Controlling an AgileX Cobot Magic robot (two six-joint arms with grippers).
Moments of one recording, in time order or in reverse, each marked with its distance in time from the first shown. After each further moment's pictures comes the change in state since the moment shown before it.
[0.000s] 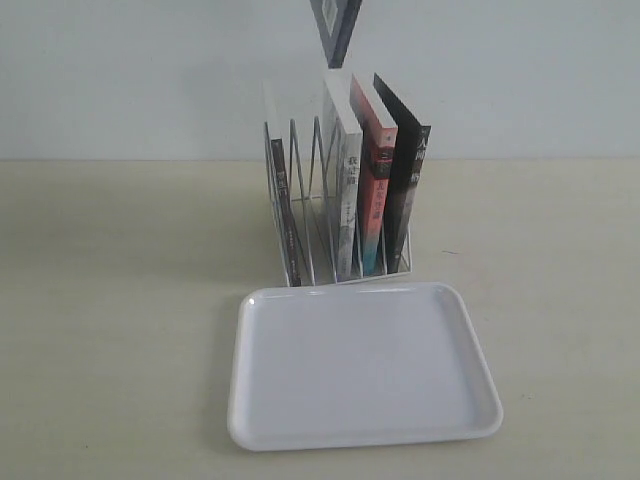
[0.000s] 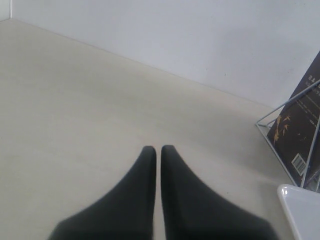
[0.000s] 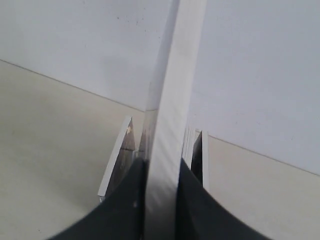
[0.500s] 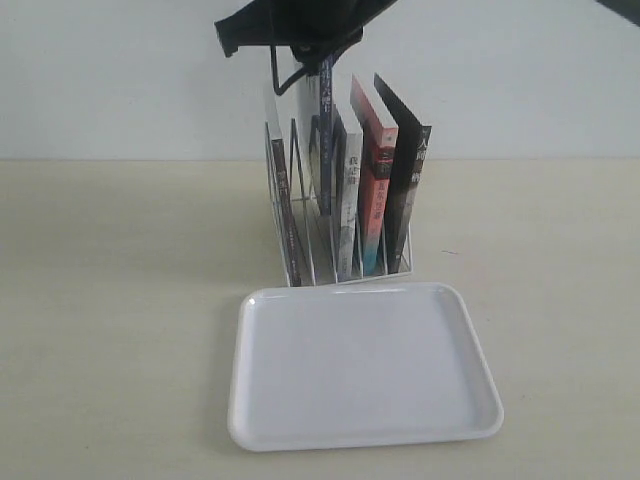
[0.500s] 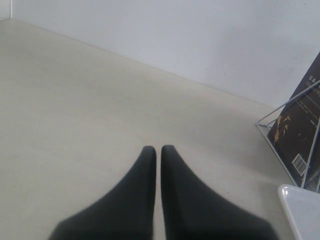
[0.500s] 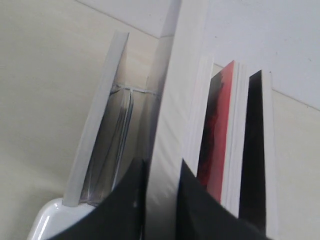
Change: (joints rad) left arm 0.000 0.000 0.000 0.000 0.000 0.000; right arm 0.000 0.365 0.000 -0.055 -0.015 0.053
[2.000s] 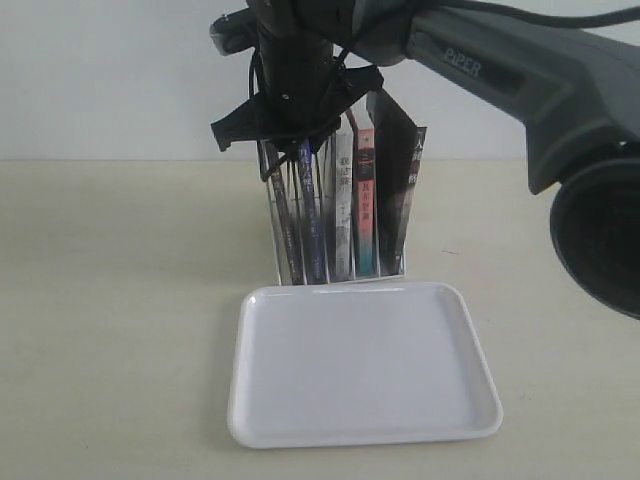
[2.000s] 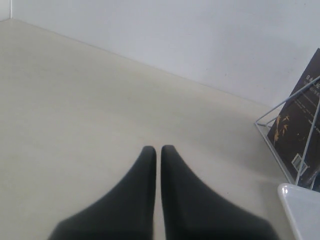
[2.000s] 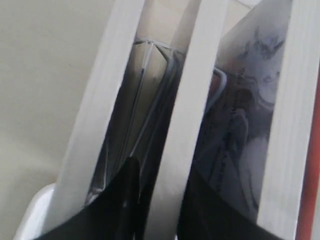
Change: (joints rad) left arm 0.000 0.000 0.000 0.000 0.000 0.000; right arm -0.002 0.192 -0.010 0.058 -0.015 -0.015
